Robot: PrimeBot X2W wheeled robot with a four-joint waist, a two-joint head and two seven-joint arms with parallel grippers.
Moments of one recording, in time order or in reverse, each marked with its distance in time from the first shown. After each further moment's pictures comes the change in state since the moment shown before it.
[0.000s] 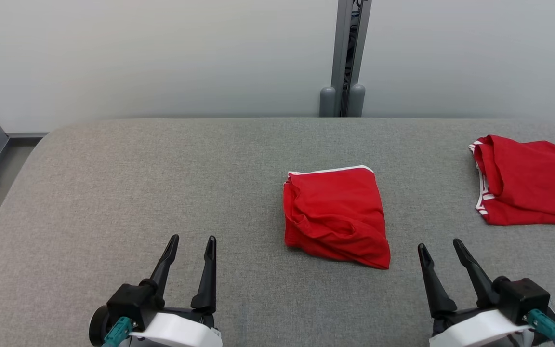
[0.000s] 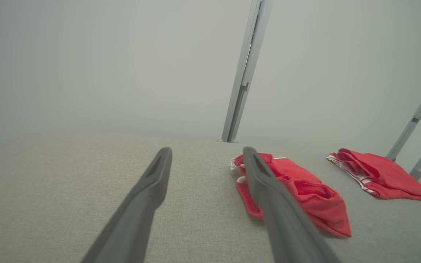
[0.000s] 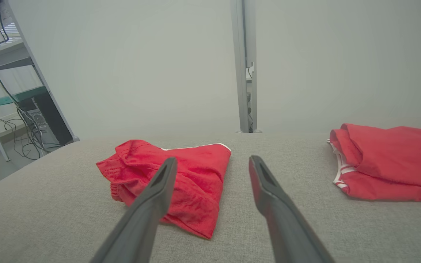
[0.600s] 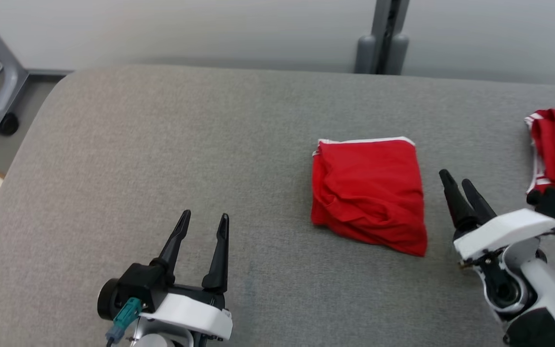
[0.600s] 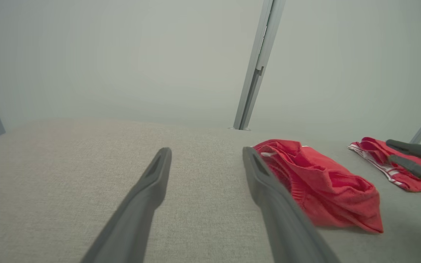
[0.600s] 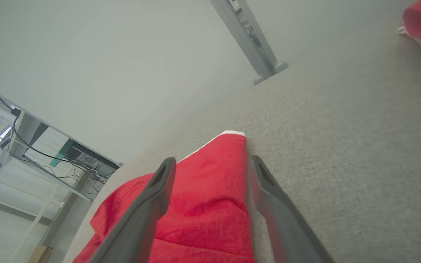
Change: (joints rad) left arm -0.062 0.000 -0.034 -0.023 0.016 0.001 0.000; right arm -0.404 -0.158 0.198 0.304 0.789 0.000 0.102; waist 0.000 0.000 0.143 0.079
